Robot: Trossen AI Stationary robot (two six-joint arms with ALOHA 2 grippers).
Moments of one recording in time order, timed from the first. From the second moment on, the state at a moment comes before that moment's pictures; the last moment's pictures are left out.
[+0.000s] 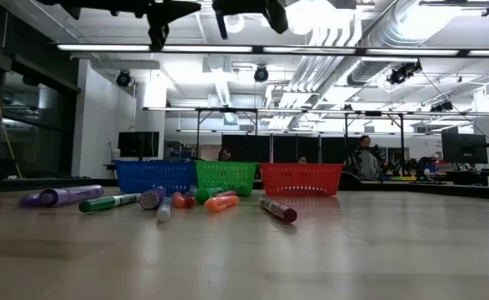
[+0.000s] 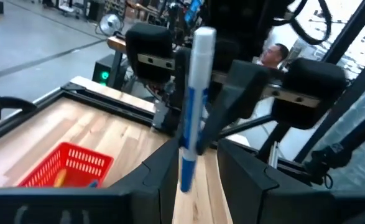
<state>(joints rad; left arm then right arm) 0.26 0.95 0.74 0.19 0.27 -0.35 -0.02 1.65 1.52 -0.28 0.15 0.33</state>
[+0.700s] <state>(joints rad) 0.26 1.03 0.74 0.37 0.26 -0.35 -0.03 1.70 1.52 -0.25 0.10 0.33</state>
